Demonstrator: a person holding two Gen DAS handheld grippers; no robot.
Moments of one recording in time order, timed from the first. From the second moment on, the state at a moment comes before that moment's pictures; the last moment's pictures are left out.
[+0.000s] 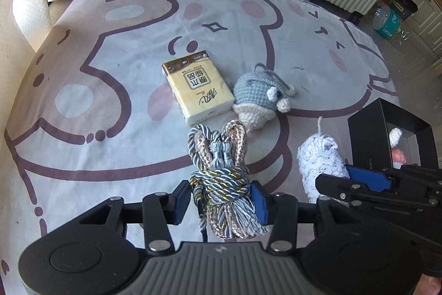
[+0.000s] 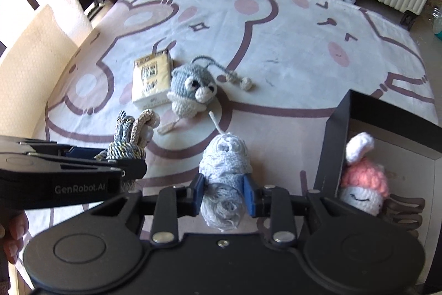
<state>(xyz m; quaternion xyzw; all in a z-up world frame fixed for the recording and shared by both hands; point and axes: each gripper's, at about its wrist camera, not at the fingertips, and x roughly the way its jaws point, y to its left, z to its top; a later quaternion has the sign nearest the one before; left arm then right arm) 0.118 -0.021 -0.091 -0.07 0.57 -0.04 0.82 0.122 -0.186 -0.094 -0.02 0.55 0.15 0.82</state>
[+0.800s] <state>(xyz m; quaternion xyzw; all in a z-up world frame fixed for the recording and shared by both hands) 0.084 -0.018 -0.012 -0.03 0.48 -0.01 0.87 0.088 -0.215 -0.030 0.01 0.46 0.10 0.88</state>
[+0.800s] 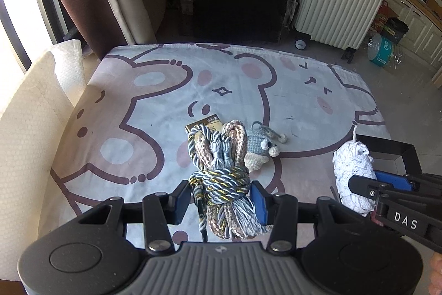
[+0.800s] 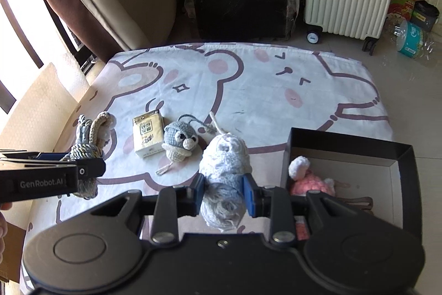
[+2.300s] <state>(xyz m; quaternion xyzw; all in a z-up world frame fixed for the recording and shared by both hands) 0.075 -0.062 0.008 -0.02 0.44 -0.05 0.90 0.067 -0.266 0.005 0.03 0.40 0.06 0.91</state>
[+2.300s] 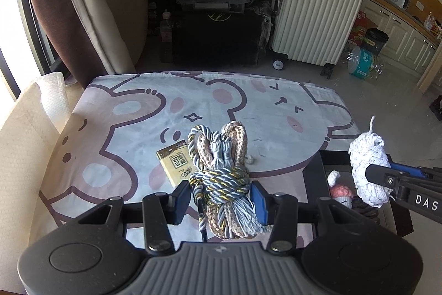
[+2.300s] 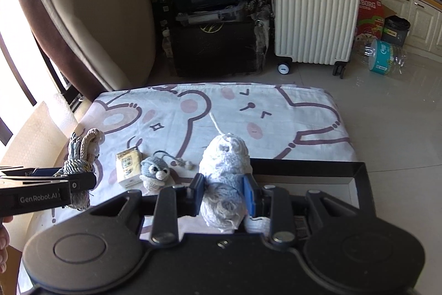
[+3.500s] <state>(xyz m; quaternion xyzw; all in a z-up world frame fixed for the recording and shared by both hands) 0.090 -0.187 -0.021 -0.08 0.46 -0.19 0.87 0.046 -0.391 -0.017 0.05 0.41 -0.04 0.91</state>
